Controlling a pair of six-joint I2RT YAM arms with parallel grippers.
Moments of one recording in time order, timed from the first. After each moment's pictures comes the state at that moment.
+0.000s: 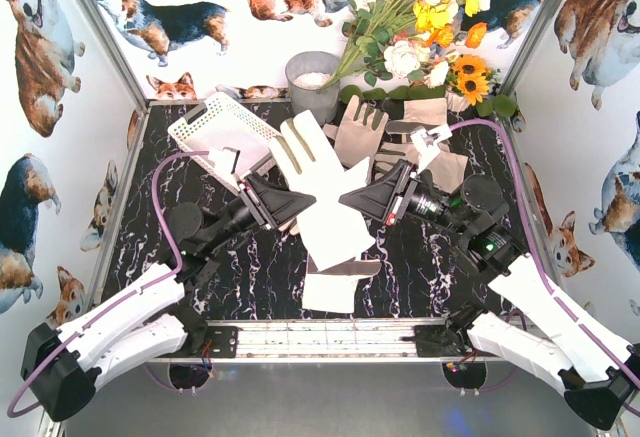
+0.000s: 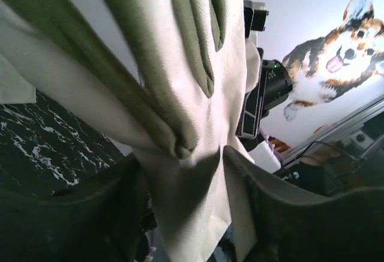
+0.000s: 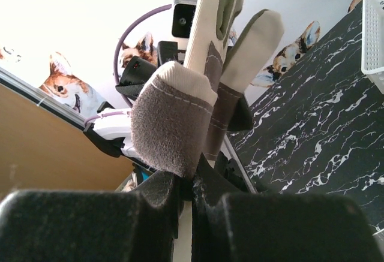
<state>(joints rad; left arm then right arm) -0.69 0.86 0.58 0.64 0.38 -1.15 0.65 0.81 0.86 0.17 -0.54 0.91</state>
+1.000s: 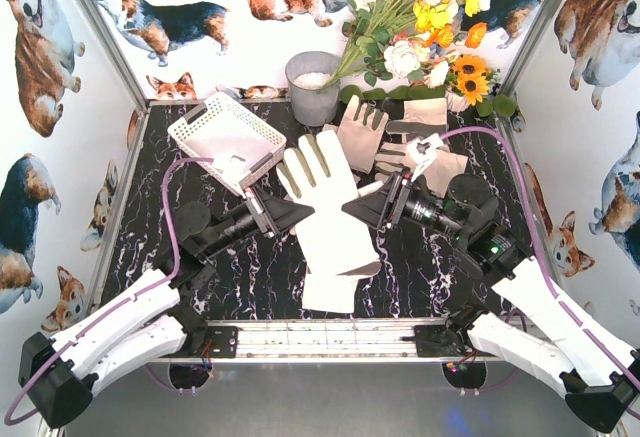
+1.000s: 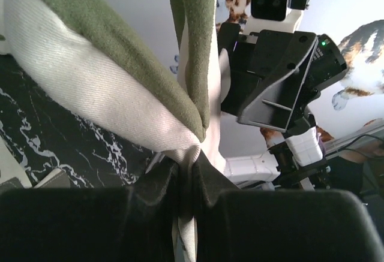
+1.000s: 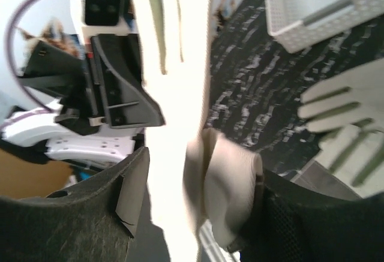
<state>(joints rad) -0.69 0.79 0.55 0.42 0.35 -1.05 0.65 0.78 0.86 -0.10 -0.41 0.75</state>
